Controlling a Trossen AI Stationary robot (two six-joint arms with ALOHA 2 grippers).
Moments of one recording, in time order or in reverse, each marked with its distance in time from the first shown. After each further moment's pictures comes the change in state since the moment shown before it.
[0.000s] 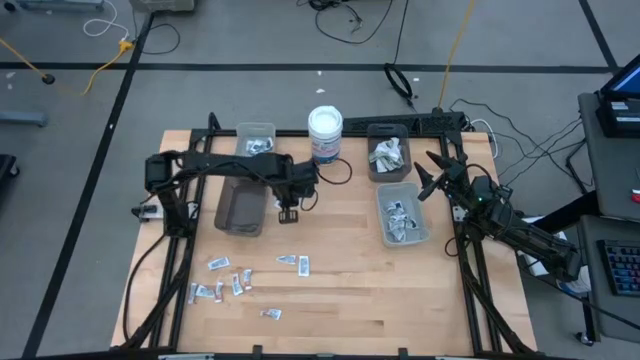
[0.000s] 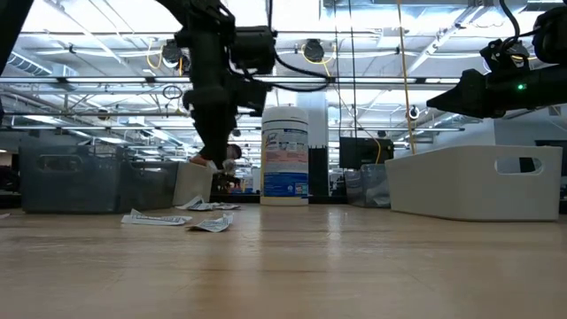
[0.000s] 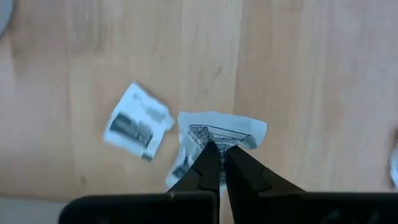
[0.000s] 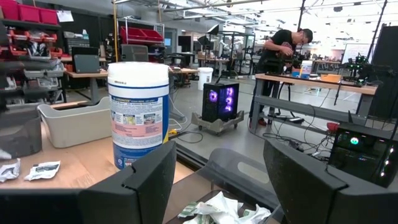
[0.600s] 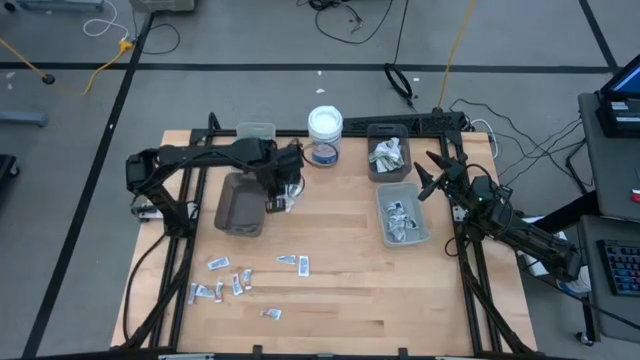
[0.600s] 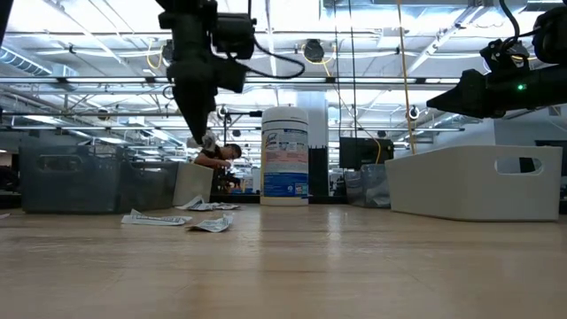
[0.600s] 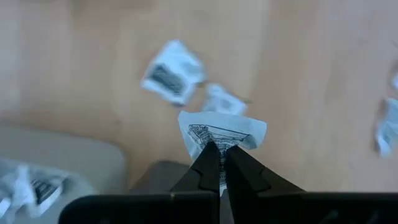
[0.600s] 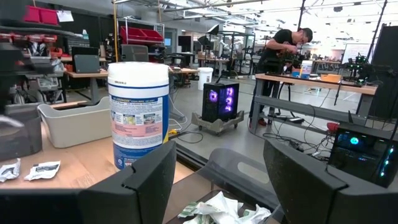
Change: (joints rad) left arm 0.090 -0.136 0.001 -0.149 0.022 -0.005; right arm 0.000 0.000 0.000 0.000 0.000 0.000
